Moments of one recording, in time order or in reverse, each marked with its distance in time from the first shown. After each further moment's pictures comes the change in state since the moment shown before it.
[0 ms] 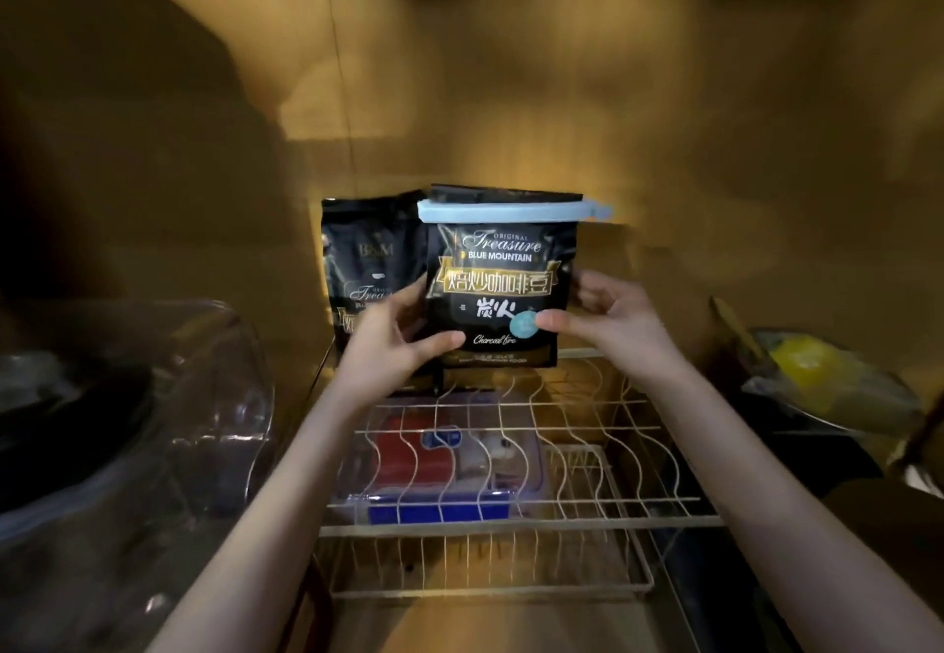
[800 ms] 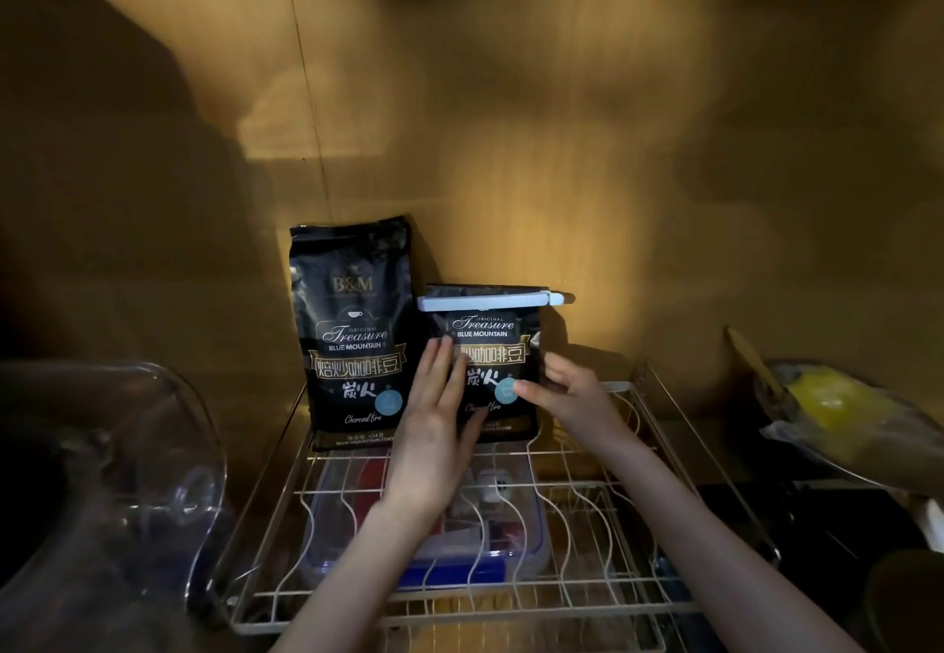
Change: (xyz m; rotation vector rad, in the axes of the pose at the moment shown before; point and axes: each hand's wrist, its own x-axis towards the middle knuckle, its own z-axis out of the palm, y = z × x) left_hand 0.012 -0.068 0.078 0.609 0.227 0.183; right_hand 0.041 0.082 0.031 -0.016 -0.096 0.172
